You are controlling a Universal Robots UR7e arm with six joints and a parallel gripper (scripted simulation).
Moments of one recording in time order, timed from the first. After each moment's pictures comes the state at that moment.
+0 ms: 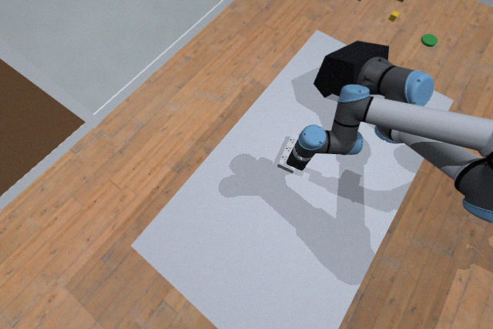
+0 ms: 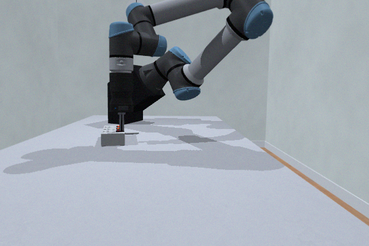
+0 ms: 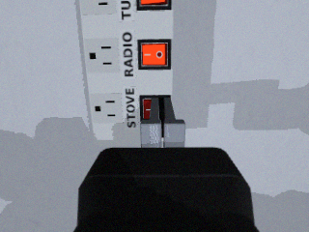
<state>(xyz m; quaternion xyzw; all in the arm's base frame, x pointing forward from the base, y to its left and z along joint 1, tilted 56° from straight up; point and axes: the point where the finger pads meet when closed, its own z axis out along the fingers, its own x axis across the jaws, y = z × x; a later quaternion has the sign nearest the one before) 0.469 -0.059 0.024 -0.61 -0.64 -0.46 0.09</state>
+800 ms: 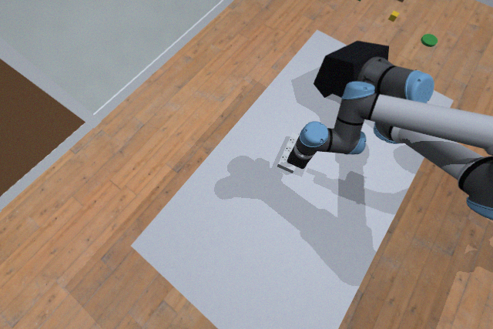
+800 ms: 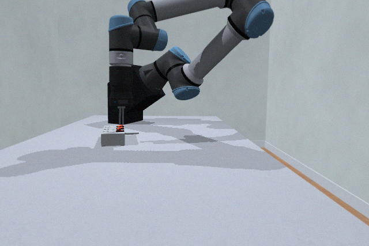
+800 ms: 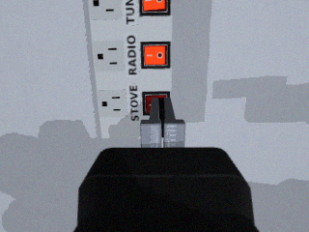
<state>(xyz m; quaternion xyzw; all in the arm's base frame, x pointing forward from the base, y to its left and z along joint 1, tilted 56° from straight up) 0.460 -0.074 0.034 -0.61 -0.63 -0.46 0.08</state>
